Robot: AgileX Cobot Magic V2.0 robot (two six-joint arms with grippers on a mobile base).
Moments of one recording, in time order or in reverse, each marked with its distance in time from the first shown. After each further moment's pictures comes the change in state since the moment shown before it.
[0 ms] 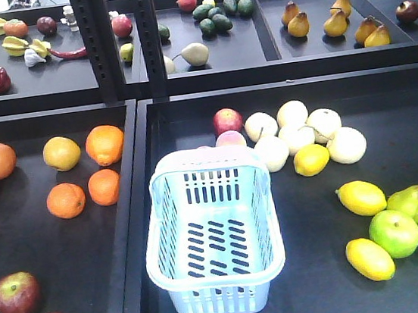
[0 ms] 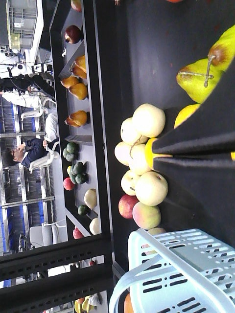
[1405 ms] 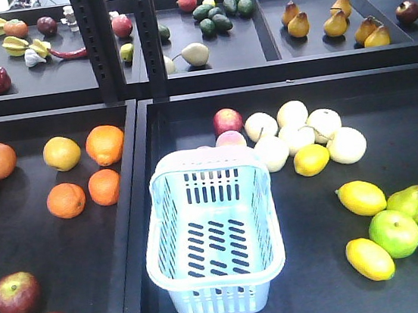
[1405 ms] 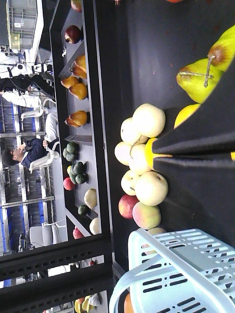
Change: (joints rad) left arm 0.000 -0.026 0.318 0.450 0.303 0.280; right arm 0.000 0.000 0.000 0.000 0.000 0.000
